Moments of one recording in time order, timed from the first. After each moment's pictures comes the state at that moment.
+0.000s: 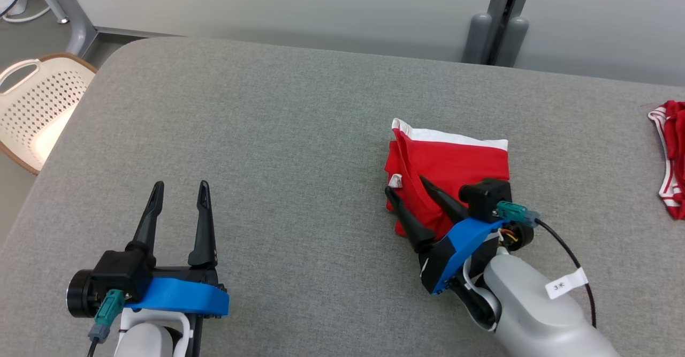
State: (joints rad) left arm -0.14 0.05 -0.02 0.23 -0.14 -0.12 -0.26; right arm -0.62 -0.10 0.66 0.82 0.61 0.13 -0.26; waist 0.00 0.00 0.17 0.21
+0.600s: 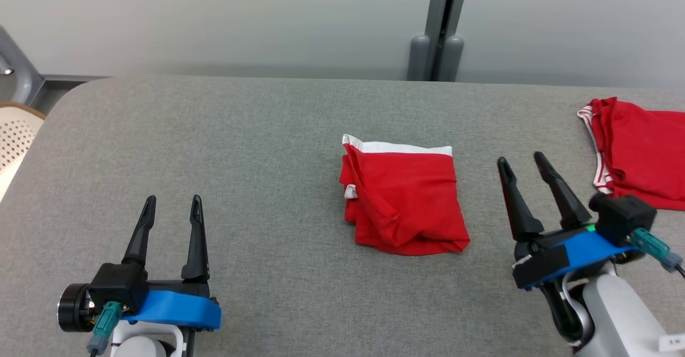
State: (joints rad) left arm -0.11 0.05 0.01 0.23 -0.09 -0.12 -0.26; right arm -0.35 -0.21 0.23 0.38 0.44 0.13 -0.26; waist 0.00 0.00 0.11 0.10
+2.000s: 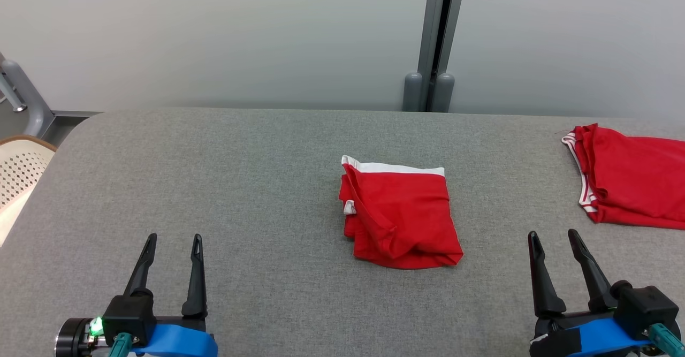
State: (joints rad) left arm -0.01 0.09 -0.01 0.23 -0.03 -0.09 -0.26; right arm 0.01 -0.05 -0.02 0.15 0.18 0.13 -0.26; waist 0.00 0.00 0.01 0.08
